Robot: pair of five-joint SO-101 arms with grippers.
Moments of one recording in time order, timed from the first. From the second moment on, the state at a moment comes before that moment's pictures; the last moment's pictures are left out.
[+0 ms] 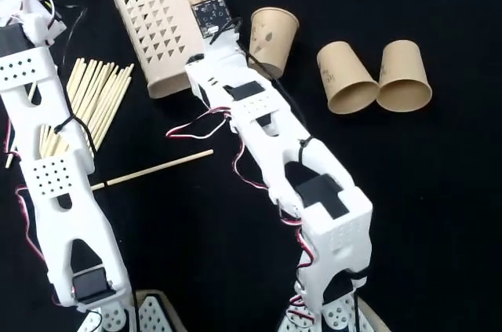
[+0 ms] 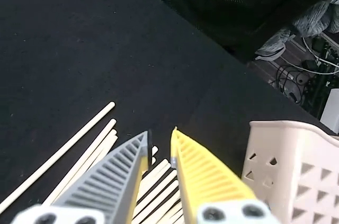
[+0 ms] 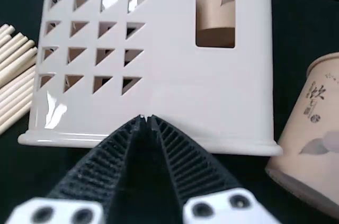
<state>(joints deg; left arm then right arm) -25.5 59.3 -92.9 80.9 21.4 -25.7 24.8 6.1 19.5 1.1</state>
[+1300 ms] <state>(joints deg) -6.1 53.7 -89.5 75.8 21.4 -25.7 26.3 8.5 30.3 2.8</state>
